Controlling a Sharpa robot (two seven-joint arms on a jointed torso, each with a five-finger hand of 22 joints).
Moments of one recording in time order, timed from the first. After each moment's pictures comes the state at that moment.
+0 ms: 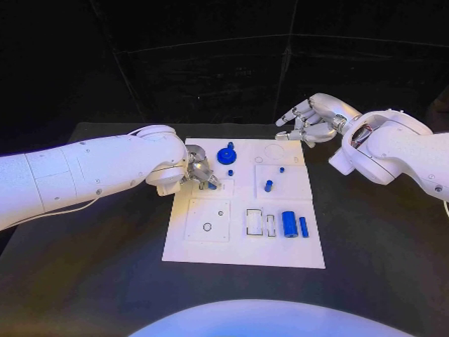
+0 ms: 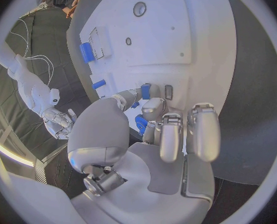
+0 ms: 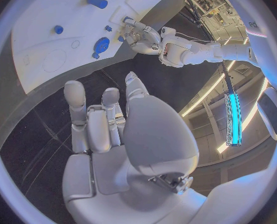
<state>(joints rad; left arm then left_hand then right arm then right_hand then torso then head) 1.32 -0.65 -0.16 1.37 -0.91 0.09 -0.61 1.05 -0.13 0.61 0.10 0.32 0.93 0.02 0.72 0.52 1.35 -0.05 1.11 1.01 1.47 -0.09 1.57 1.31 0.07 1.47 0.02 1.41 1.31 1.31 -0.83 -0.03 1.50 -0.99 -0.28 -0.01 1.42 -0.04 -0.10 0.19 0.24 0.92 0.16 0.11 0.07 1.20 0.06 0.90 0.92 1.47 -0.01 1.35 1.20 0.14 1.11 0.10 1.18 0.68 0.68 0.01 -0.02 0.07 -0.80</state>
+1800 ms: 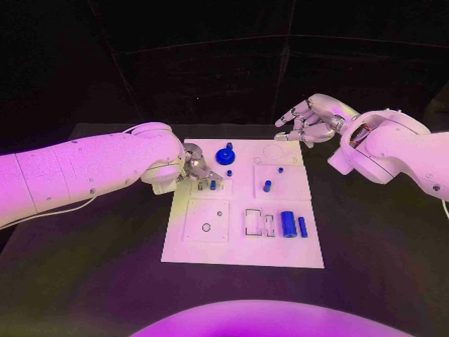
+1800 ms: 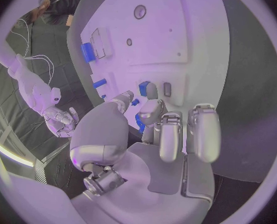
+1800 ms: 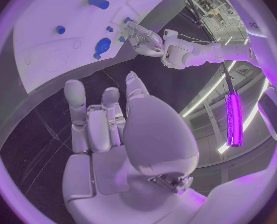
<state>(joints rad) 1.32 -0.68 -0.13 1.40 -0.92 0.10 -0.63 0.91 -0.11 0.22 0.21 0.25 0.98 0.02 0.69 0.47 1.37 -0.05 1.14 1.03 1.46 -0.10 1.57 1.31 0.05 1.47 0.01 1.42 1.31 1.31 -0.83 -0.03 1.50 -0.99 -0.28 -0.02 1.42 -0.04 -0.11 0.19 0.24 0.92 0.16 0.11 0.07 1.20 0.06 0.89 0.91 1.47 -0.01 1.35 1.19 0.14 1.11 0.10 1.17 0.67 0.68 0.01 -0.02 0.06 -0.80</state>
